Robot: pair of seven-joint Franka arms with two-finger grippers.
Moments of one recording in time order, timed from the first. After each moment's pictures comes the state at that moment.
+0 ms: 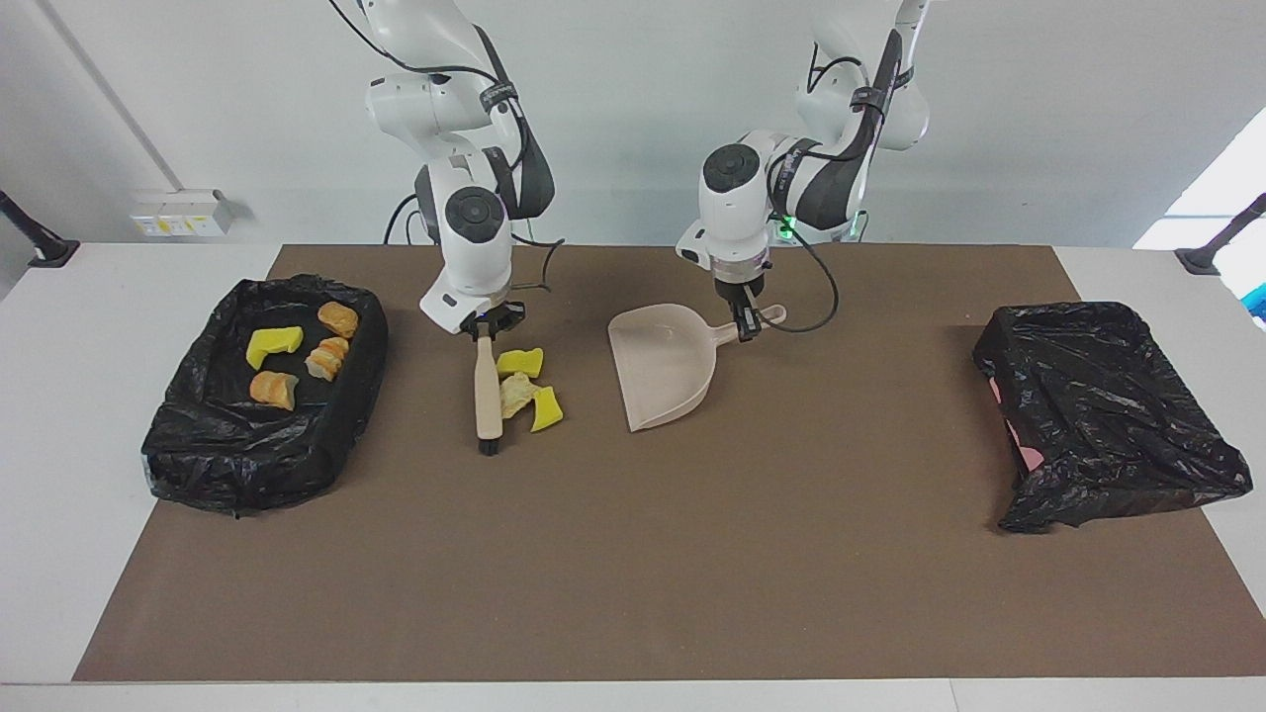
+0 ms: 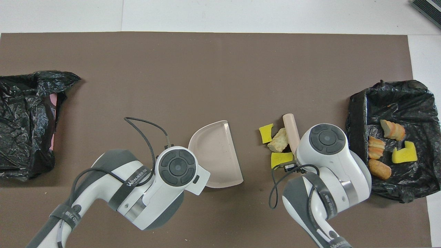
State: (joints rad) left arm -0.66 0.04 -0.02 -2.18 0.17 2.09 0.58; right arm 0.17 0.00 0.16 -2.28 -0.12 2.03 0.24
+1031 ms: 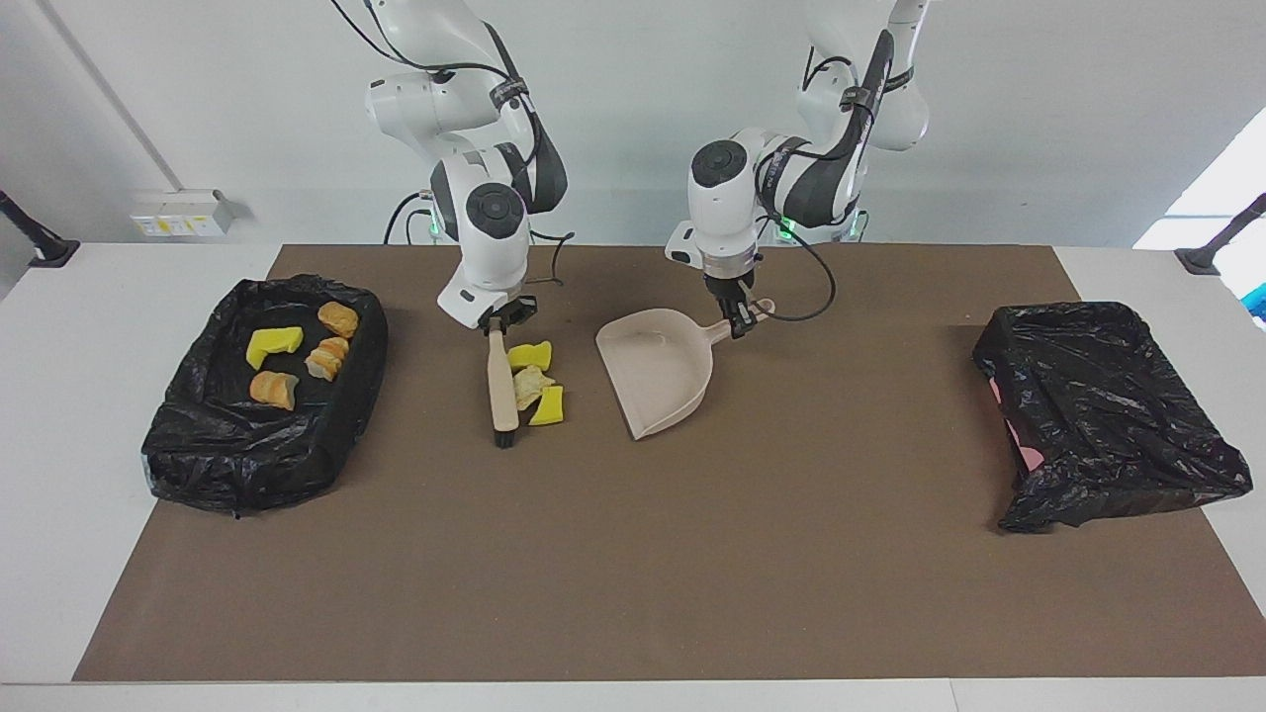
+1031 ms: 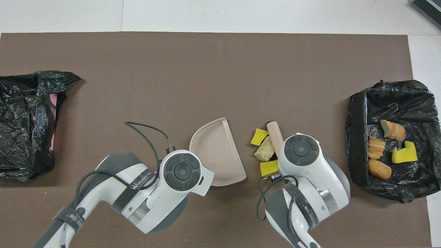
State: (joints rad) left arm -0.69 0.04 -0.03 -2.18 0.17 2.09 0.49; right arm 0.33 0.04 0.16 -2.27 -0.04 2.03 0.23
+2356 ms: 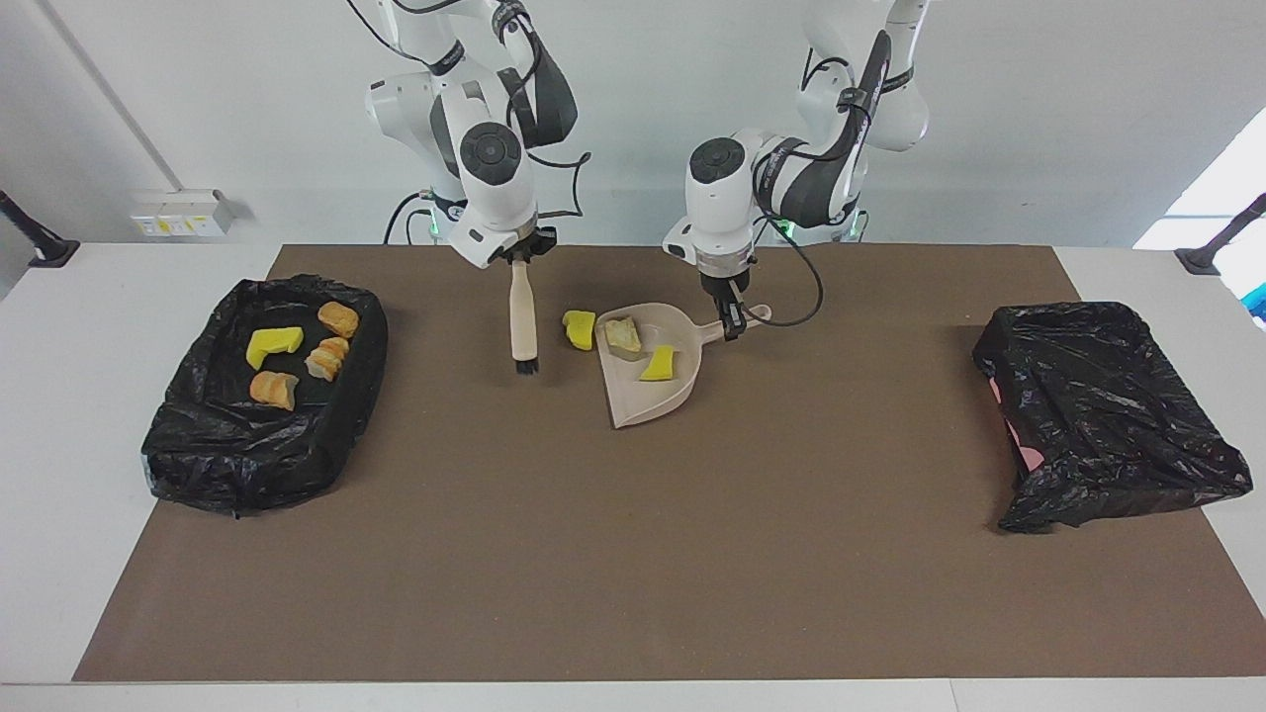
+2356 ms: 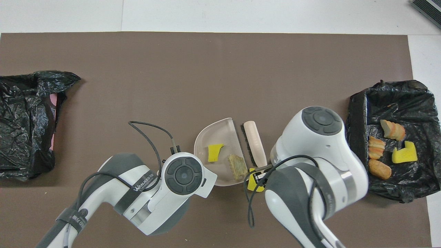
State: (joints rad) left arm -0.69 0.04 -0.02 -2.19 0.17 2.13 0.66; right arm 0.26 -0.20 0.16 -2.35 0.12 1.73 0.27
